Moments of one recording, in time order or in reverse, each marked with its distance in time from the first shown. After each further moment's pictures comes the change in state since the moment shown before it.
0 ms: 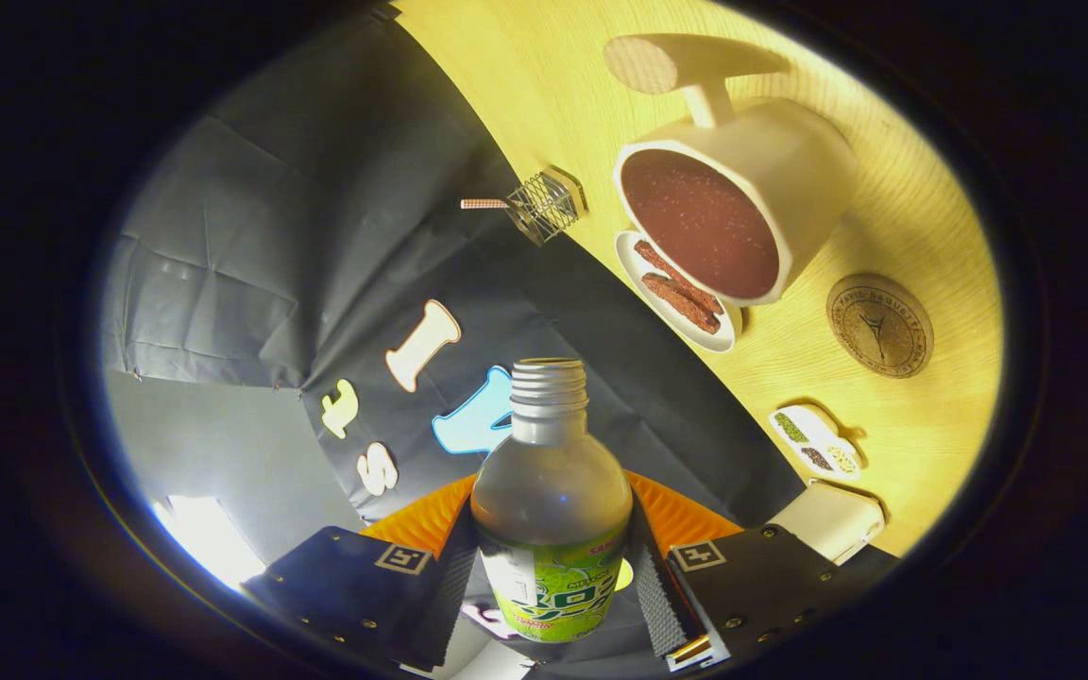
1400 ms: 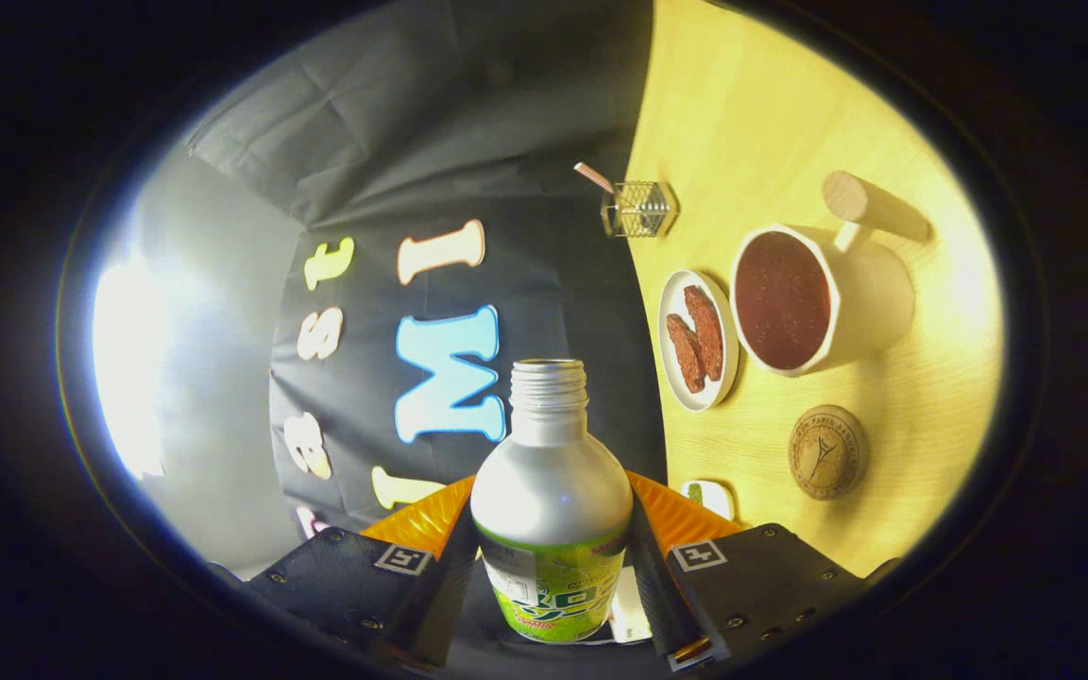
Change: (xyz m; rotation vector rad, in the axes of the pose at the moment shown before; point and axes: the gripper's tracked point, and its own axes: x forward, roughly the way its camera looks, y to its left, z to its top) arm -0.023 -0.024 -0.026 -0.685 0.067 -0.108
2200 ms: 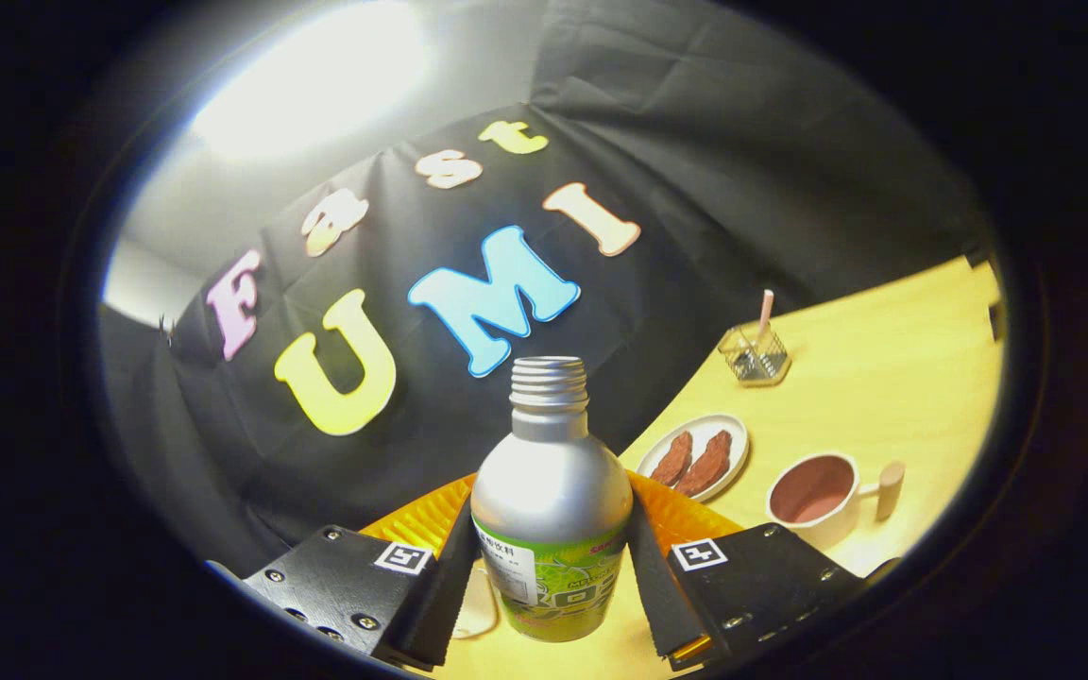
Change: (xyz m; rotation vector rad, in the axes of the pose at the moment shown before) arm -0.007 0.039 -0.014 -0.981 -0.032 -0.067
